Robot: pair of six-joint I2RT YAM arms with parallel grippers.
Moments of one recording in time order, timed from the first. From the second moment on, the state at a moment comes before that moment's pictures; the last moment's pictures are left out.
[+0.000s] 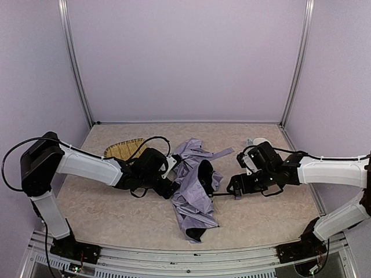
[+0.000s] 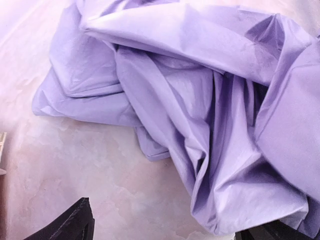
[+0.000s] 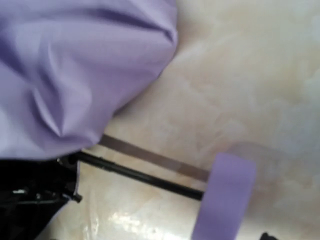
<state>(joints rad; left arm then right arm) -0.88 1.78 0.93 0.04 -0.17 0.02 0.73 1.33 0.74 -0.36 -0.05 0.48</state>
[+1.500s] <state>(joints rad) -0.89 1.97 1.09 -0.01 -0.16 -0.07 0.73 1.77 0.95 -0.26 0.21 0.37</state>
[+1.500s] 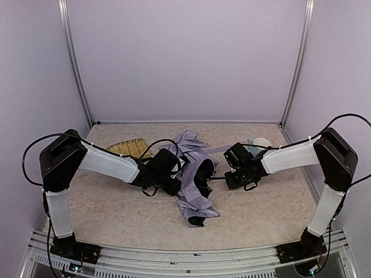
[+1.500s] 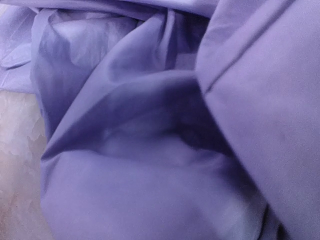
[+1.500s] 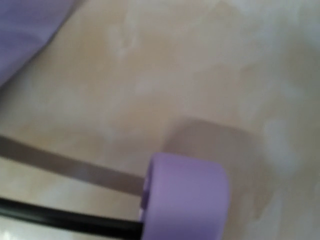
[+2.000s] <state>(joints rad) -0.93 1.86 0.98 -0.05 -0.29 -0.02 0.87 1.69 0.90 -0.37 0.14 0.35</state>
